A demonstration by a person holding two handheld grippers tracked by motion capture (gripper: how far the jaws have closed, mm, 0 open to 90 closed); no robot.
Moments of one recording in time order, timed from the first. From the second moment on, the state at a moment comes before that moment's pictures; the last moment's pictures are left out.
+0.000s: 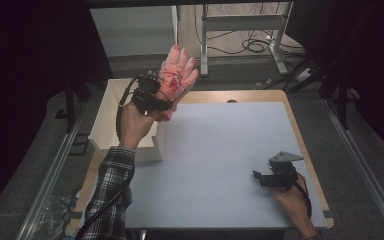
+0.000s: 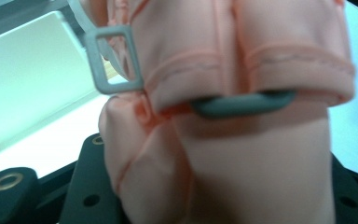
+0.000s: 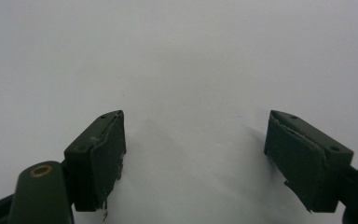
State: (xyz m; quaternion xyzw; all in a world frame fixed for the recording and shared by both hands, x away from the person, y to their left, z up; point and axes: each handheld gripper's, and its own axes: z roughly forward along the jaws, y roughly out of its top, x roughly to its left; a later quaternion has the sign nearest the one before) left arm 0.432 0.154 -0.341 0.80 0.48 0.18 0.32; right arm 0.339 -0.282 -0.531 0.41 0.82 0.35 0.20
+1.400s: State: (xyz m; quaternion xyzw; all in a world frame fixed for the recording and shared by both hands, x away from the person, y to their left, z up) left arm 0.456 0.241 -0.447 0.73 0.60 0.18 0.25; right arm 0.339 -0.282 -0.531 0.41 0.82 0.35 0.20
